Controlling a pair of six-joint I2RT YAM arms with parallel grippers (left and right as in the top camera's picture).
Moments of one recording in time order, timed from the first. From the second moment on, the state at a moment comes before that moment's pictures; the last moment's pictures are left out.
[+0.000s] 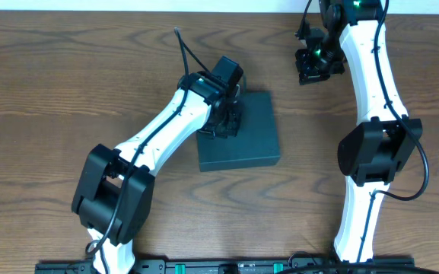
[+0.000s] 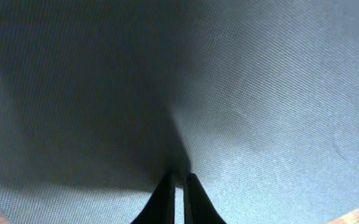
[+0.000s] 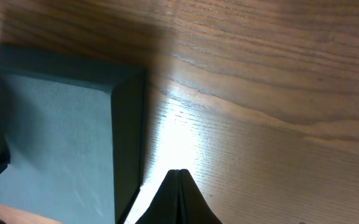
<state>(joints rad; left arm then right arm) -0.58 1.96 1.55 -0.96 0.18 -0.33 0.08 2.29 2.34 -1.57 -0.20 -0.09</state>
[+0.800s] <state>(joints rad) -0.16 1.70 1.63 -1.02 0.07 -0.29 0.08 2.29 2.34 -1.46 -0.07 -0.07</state>
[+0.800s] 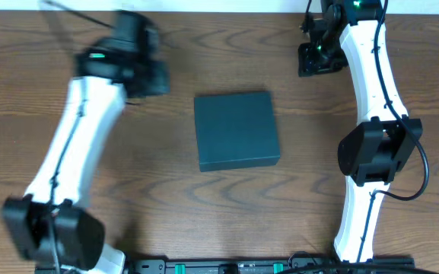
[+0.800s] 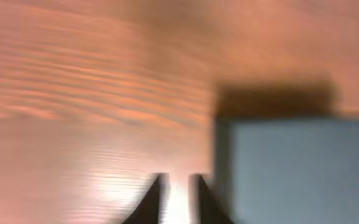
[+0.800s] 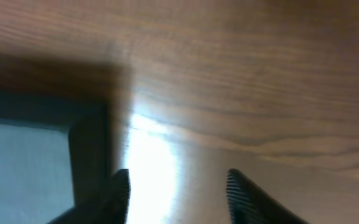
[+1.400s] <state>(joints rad) 0.07 1.69 1.63 -1.04 0.03 -0.28 0.08 2.29 2.34 -1.38 0.00 -0.06</state>
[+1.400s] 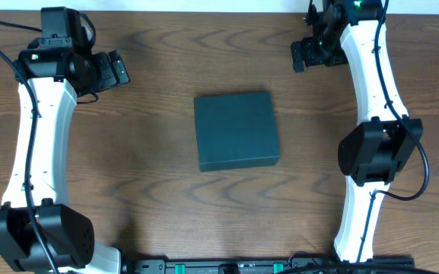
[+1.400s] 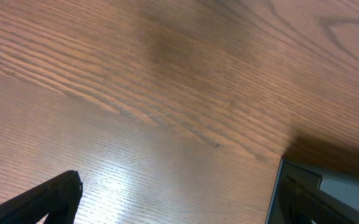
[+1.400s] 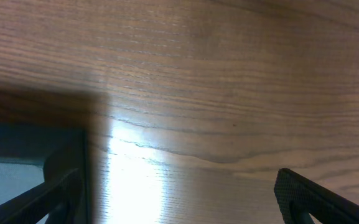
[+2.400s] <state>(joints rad) 0.07 1.69 1.63 -1.04 0.03 -0.28 0.09 2.19 2.33 -1.38 0.01 -0.06</state>
